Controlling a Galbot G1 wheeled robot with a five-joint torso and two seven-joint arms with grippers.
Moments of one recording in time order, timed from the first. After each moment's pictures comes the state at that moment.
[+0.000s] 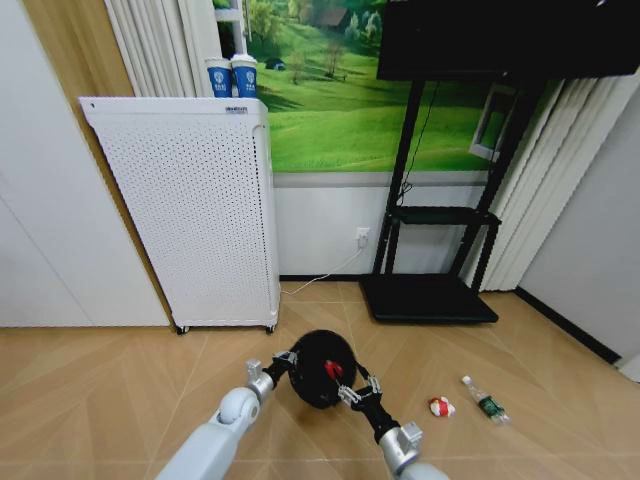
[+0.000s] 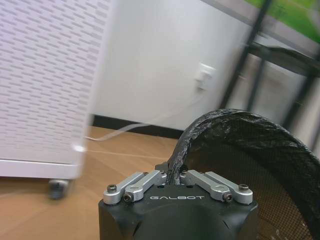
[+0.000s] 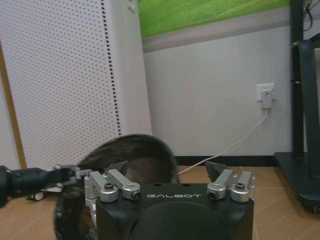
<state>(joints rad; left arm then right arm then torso) 0.95 -1.22 -0.12 -1.43 -0.68 0.06 0.06 -1.54 1.27 0.36 1.94 0.29 0.10 -0.06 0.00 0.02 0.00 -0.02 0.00</state>
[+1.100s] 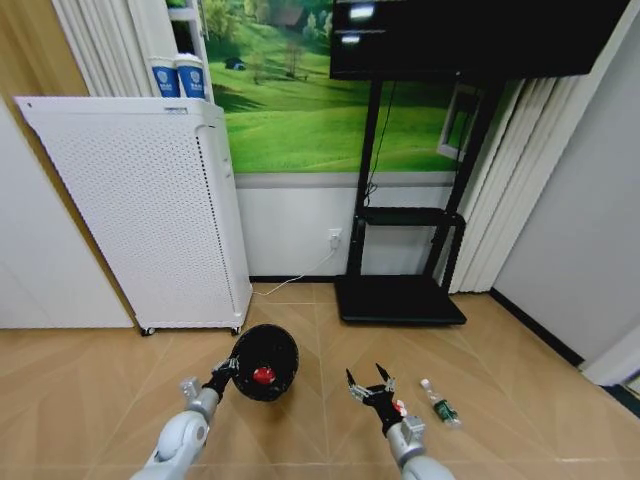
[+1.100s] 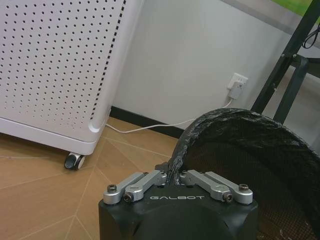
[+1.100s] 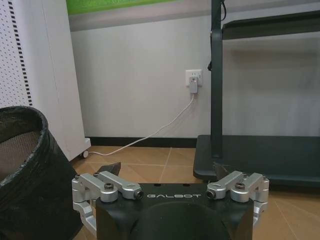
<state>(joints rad) 1.25 -1.17 -0.43 -1.63 -0.74 0.09 0.04 -1.49 1.29 0.36 1.85 0.25 0.05 0.02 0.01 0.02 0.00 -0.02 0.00</state>
